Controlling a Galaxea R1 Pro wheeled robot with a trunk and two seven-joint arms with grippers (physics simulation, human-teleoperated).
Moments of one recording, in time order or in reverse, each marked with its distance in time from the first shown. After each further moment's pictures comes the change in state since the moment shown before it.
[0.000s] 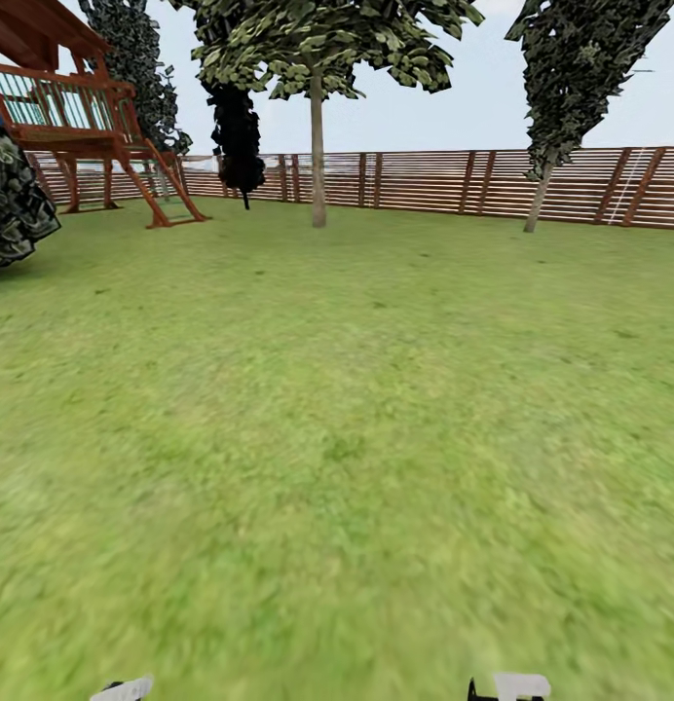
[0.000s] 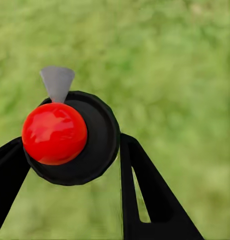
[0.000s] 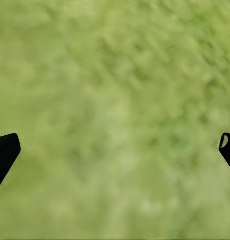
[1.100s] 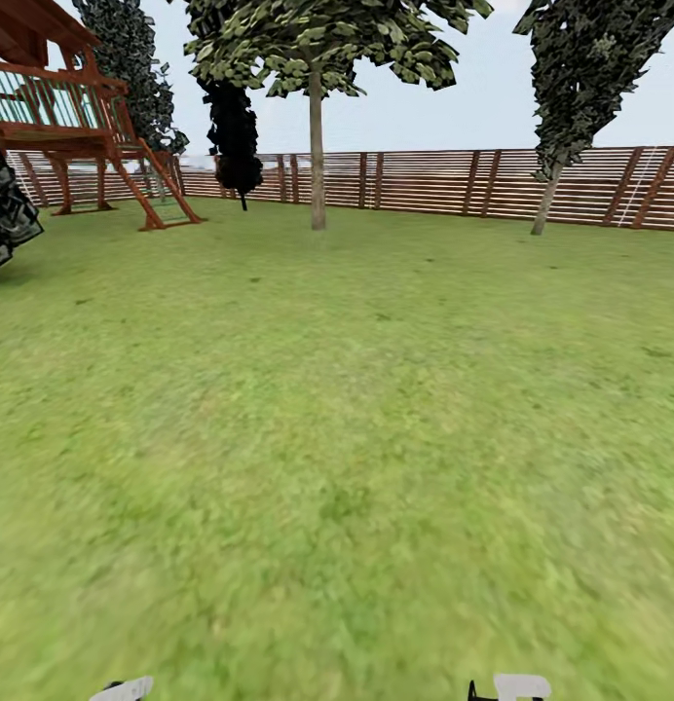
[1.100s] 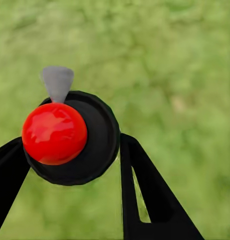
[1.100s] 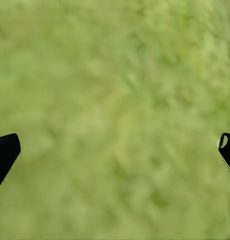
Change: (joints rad) left arm 0.000 0.001 0.000 0.000 0.000 0.000 0.000; right arm 0.002 0.000 0.000 0.000 0.000 0.000 0.000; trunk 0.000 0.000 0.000
